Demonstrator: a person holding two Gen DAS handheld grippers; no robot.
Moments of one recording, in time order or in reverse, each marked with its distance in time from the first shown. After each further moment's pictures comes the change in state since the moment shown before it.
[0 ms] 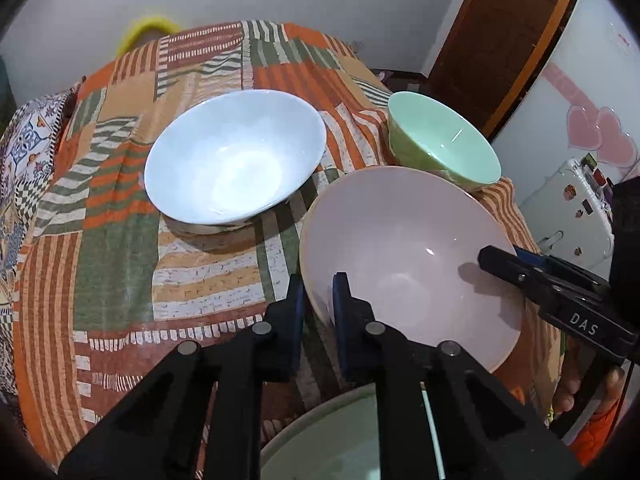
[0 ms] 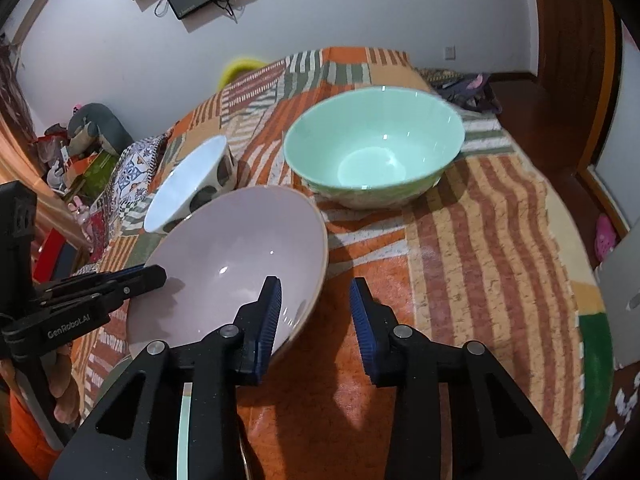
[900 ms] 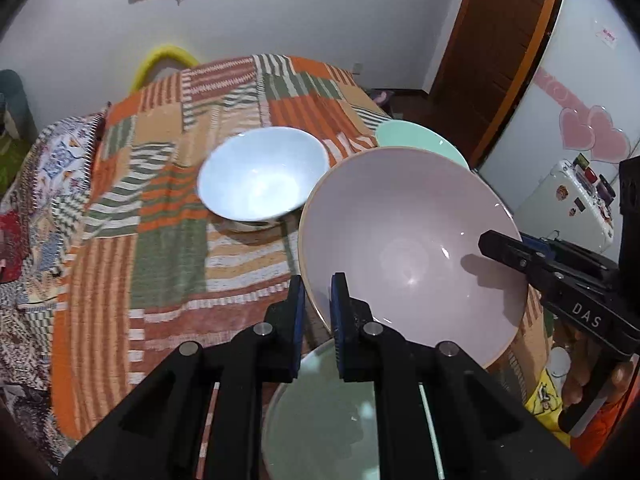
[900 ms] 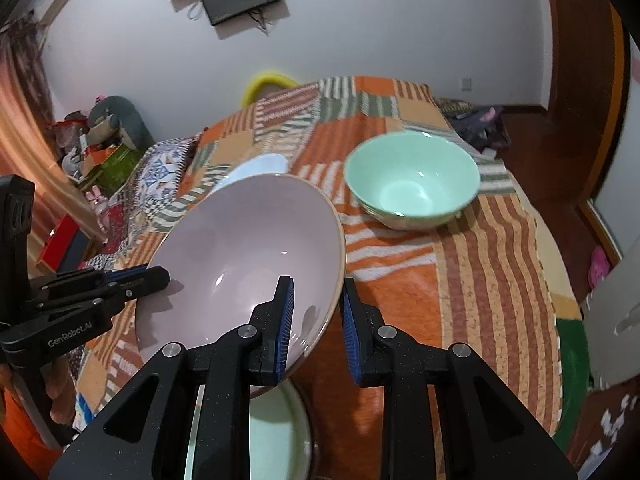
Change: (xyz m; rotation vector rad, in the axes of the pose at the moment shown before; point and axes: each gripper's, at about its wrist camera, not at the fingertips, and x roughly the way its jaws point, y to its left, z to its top) left arm -0.086 -0.004 -0.019 0.025 -0.075 0.061; right arm -0.046 0.048 0.002 -0.109 -0.071 -0.005
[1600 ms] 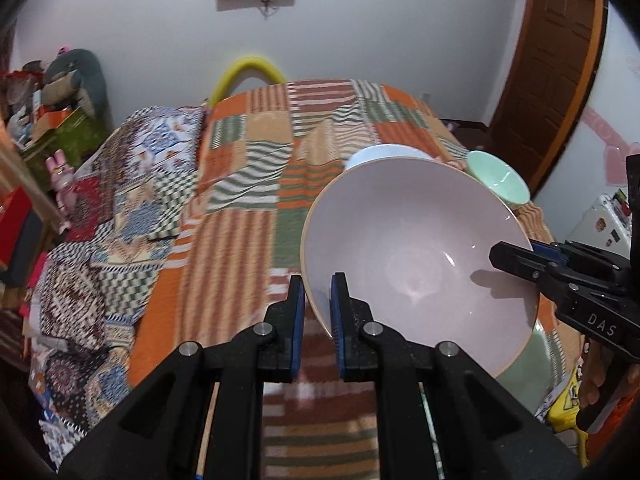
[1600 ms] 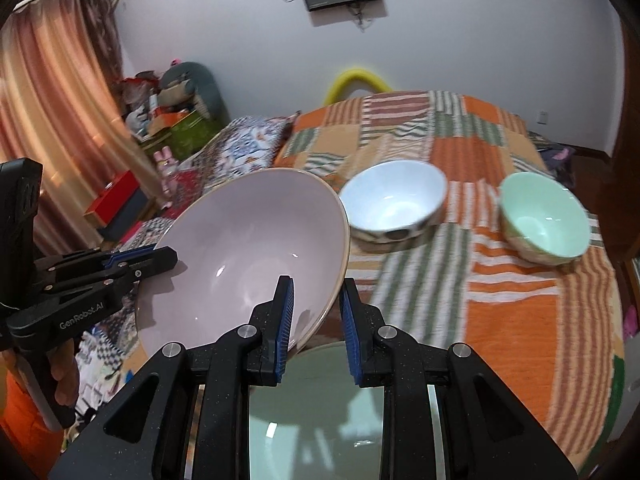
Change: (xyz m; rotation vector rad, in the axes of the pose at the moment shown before) left arm -0.093 0.094 -0.058 -0.129 -0.084 0.199; right arm 0.019 0.115 -0.004 -0.187 0.026 0.187
